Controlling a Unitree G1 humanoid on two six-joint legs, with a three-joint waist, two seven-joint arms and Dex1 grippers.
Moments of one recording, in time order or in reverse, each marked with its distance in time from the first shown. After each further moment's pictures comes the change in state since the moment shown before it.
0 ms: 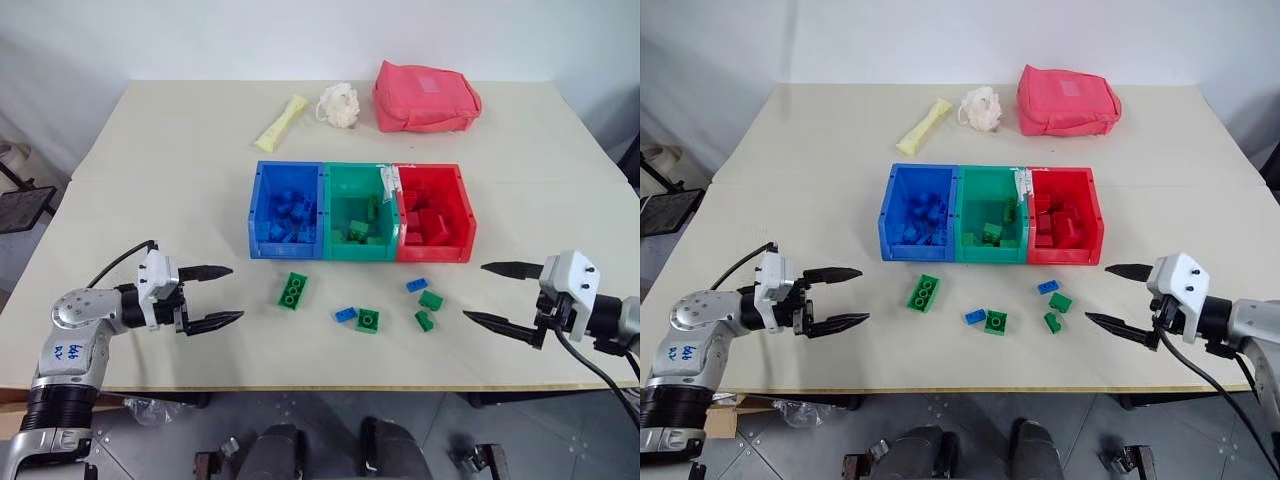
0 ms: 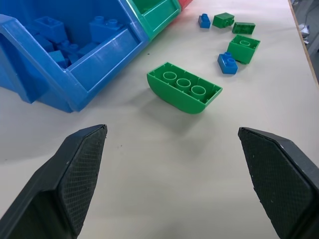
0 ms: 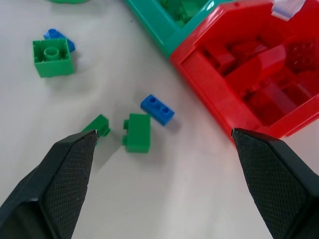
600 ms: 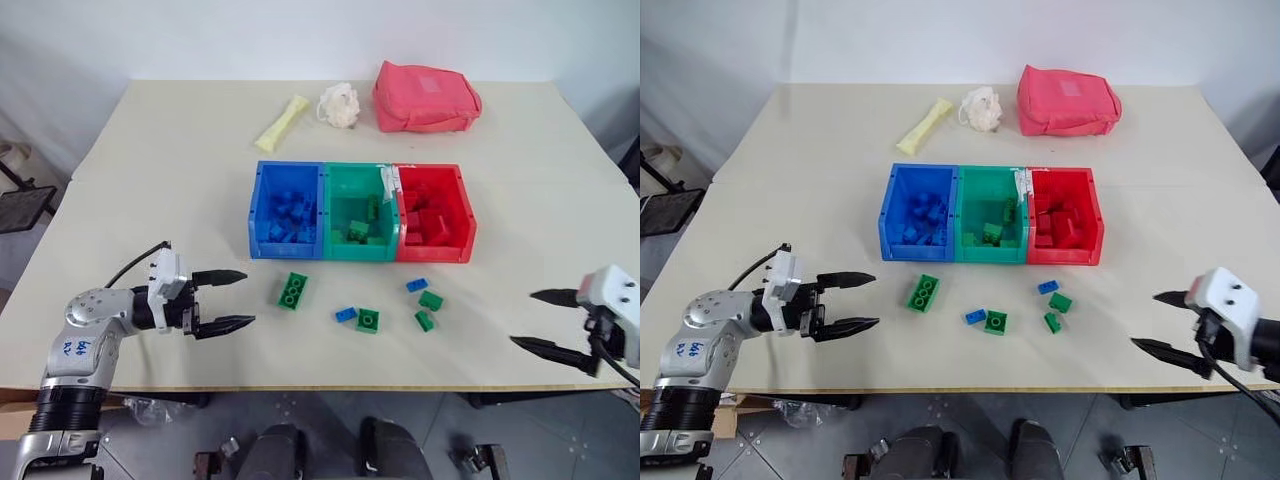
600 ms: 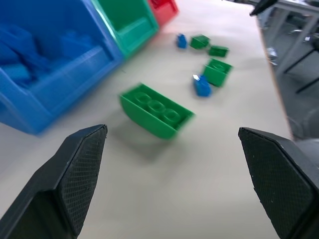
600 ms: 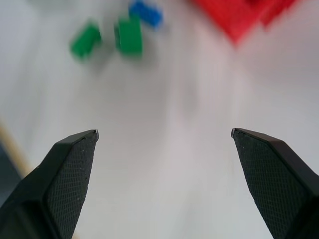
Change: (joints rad) left arm 0.034 -0.023 -0.002 -0.091 -0.055 0.133 -0.041; right arm 0.291 -0.155 -0.228 -0.083 -0.026 0.211 0.038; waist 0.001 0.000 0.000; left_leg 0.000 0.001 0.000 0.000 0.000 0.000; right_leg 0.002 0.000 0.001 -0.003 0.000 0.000
